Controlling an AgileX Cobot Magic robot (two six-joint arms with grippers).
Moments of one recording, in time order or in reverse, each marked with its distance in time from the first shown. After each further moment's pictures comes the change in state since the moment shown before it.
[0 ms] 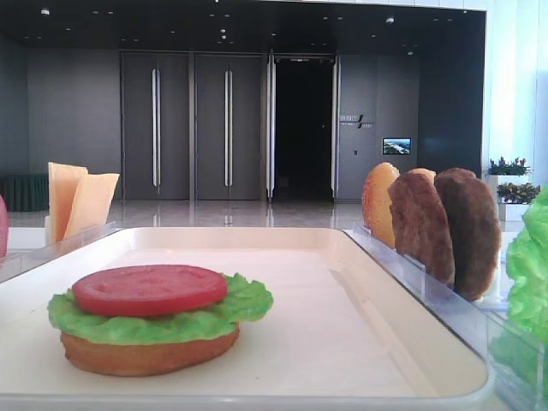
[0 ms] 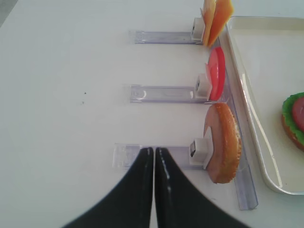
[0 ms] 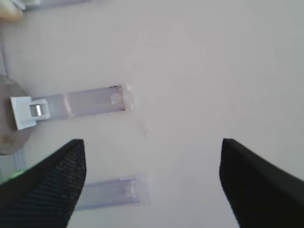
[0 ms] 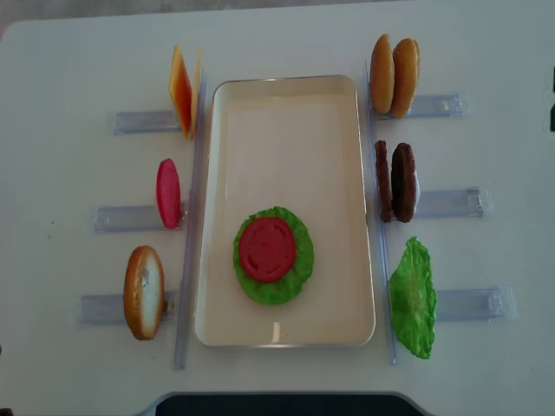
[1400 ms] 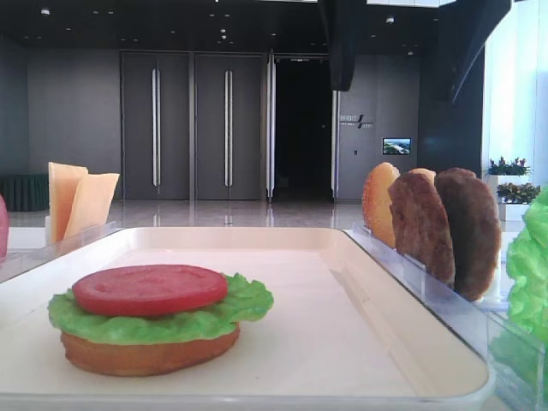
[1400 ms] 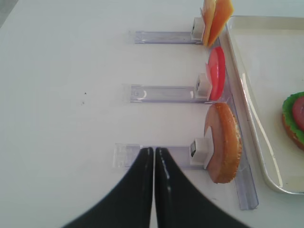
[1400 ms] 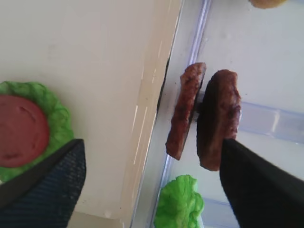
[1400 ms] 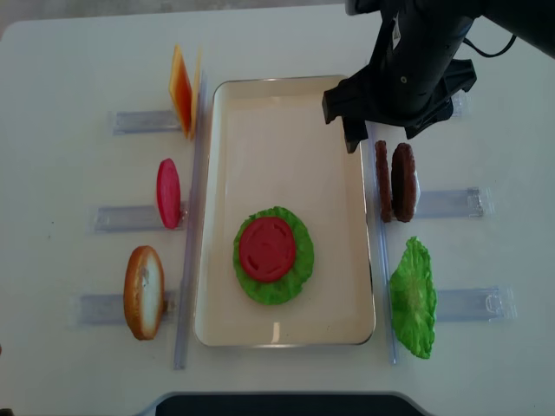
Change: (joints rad) left arm 0.000 0.000 0.000 0.000 0.000 0.003; right arm 0.633 0.432 -0.330 -0.050 0.040 0.320
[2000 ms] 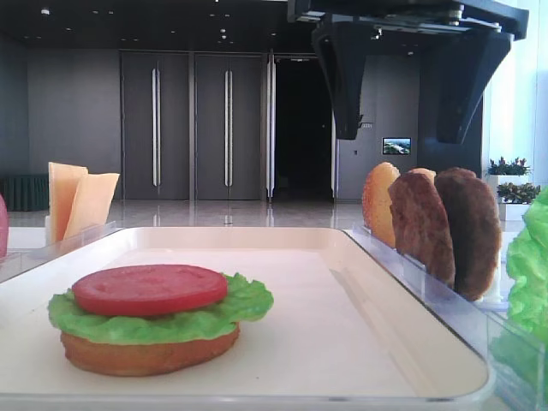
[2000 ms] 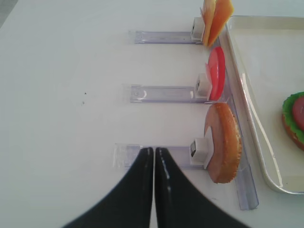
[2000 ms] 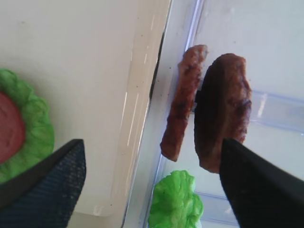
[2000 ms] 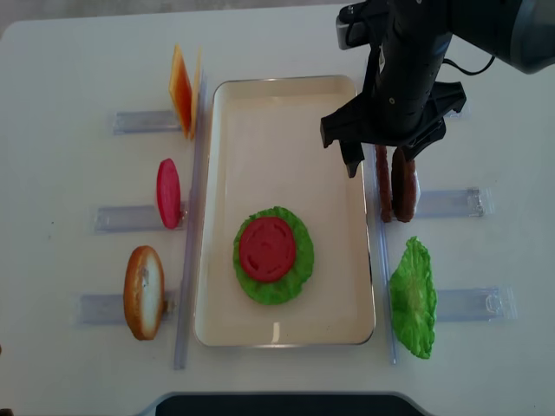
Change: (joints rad) left arm 0.000 0.000 0.000 0.000 0.000 0.001; right arm 0.000 0.071 0.000 0.002 0.027 -0.001
